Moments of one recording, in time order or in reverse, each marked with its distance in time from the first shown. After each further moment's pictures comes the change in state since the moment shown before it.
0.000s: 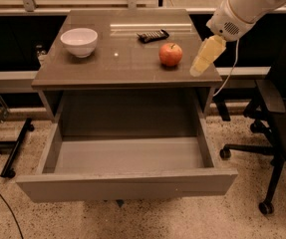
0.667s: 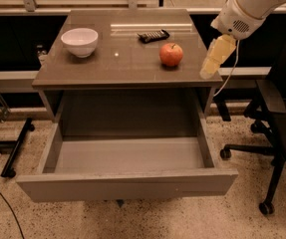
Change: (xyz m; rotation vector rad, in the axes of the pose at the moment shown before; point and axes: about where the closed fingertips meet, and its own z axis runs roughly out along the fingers) arm 0.010 0.009 -0.018 -0.024 0.057 -0.064
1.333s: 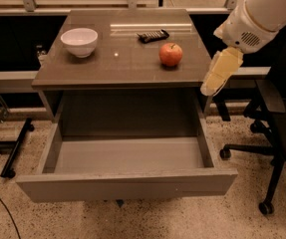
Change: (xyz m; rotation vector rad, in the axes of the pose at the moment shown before) arm 0.001 0.068 -0.033 0.001 -0.022 0.024
